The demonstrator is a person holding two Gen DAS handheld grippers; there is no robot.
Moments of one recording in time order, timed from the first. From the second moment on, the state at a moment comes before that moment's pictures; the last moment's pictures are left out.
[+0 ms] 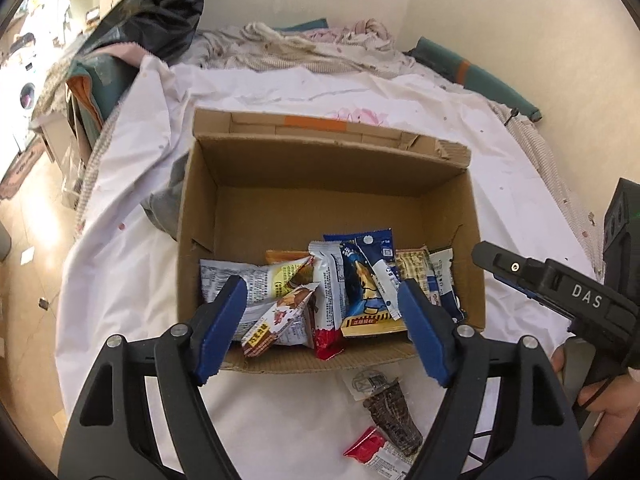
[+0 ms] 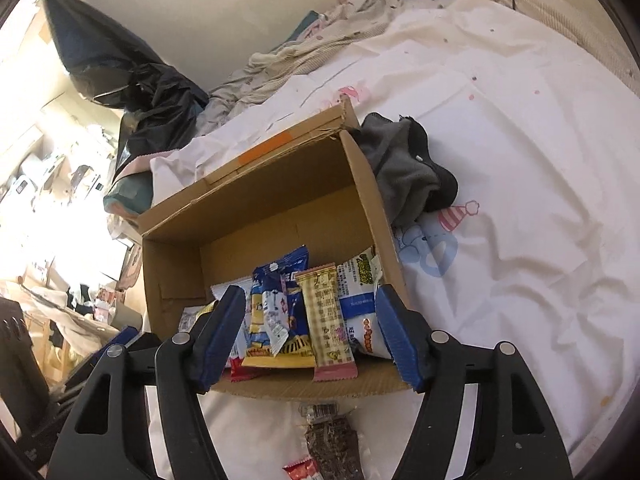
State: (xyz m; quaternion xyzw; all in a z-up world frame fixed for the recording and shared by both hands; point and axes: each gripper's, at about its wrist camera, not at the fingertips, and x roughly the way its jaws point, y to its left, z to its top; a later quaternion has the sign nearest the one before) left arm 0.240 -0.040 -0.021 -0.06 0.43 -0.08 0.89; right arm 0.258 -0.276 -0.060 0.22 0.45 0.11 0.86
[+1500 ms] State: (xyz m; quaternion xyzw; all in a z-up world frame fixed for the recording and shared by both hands) left arm 0.119 -0.157 -0.167 -0.05 0.65 0.00 0.76; right arm 0.187 -0.310 -0.097 0.29 0.54 0.09 0.79
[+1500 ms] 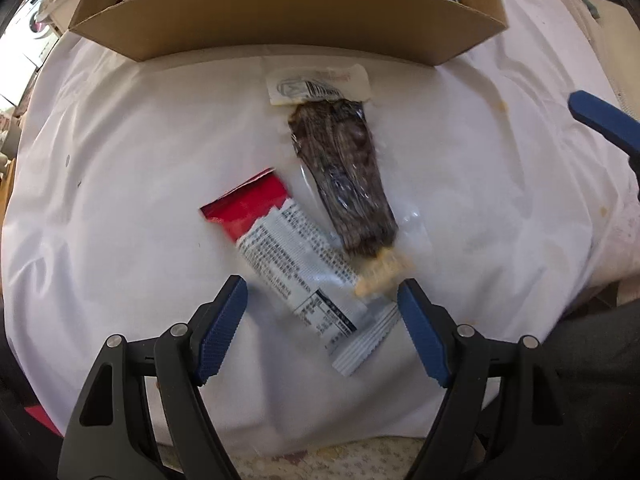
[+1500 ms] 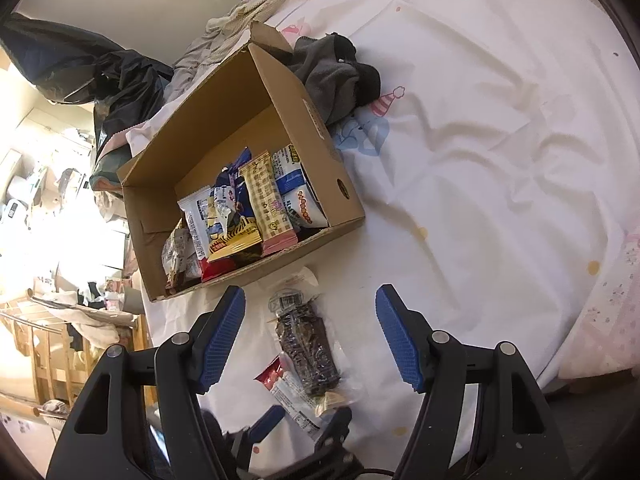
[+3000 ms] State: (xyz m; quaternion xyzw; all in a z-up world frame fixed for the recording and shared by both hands) left arm 0.194 -0.080 -0.130 0.05 0.67 -0.09 0.74; right arm 0.203 -0.246 -0.152 0.18 0.64 0.09 0.75
